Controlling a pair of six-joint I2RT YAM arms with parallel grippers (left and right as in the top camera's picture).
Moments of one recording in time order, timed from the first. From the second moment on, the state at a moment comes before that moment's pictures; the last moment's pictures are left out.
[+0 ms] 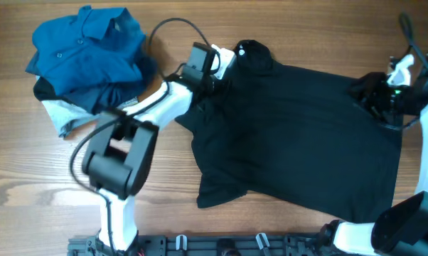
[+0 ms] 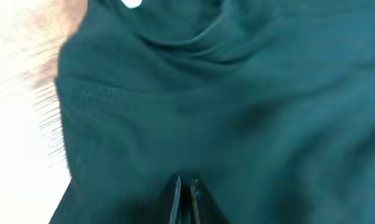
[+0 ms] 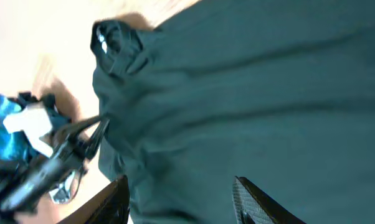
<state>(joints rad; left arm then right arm) -0.45 2.10 1.35 -0.16 0.31 -0.07 -0.41 1.55 1.34 -1.07 -0.57 0.23</state>
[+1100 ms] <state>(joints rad) -0.23 1.68 1.48 -0.70 -0.02 -0.19 -0.39 1.69 1.07 -1.05 -0.18 0.34</state>
